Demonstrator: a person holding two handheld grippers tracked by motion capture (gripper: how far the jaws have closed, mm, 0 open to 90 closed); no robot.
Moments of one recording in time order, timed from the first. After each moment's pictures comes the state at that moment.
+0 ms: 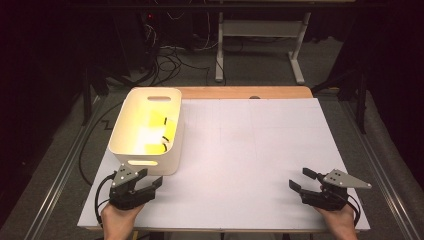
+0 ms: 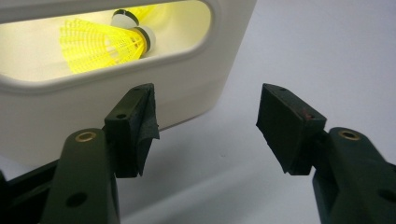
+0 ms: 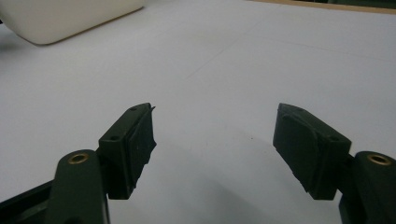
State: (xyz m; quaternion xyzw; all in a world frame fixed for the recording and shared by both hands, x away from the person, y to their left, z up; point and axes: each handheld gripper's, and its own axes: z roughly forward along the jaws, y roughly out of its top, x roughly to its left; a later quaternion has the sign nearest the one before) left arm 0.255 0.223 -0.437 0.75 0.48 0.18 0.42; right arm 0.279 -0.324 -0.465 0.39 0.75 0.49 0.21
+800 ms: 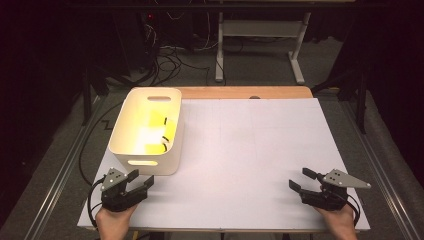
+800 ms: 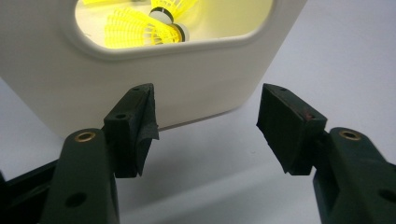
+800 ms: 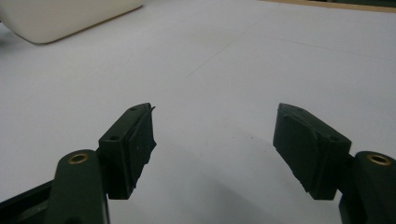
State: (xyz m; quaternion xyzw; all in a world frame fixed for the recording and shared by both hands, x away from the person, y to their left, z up) left arm 0.252 0.243 -0.450 0.71 0.51 0.20 0.44; right arm 0.280 -0.323 -0.465 0.39 0.75 0.49 0.21
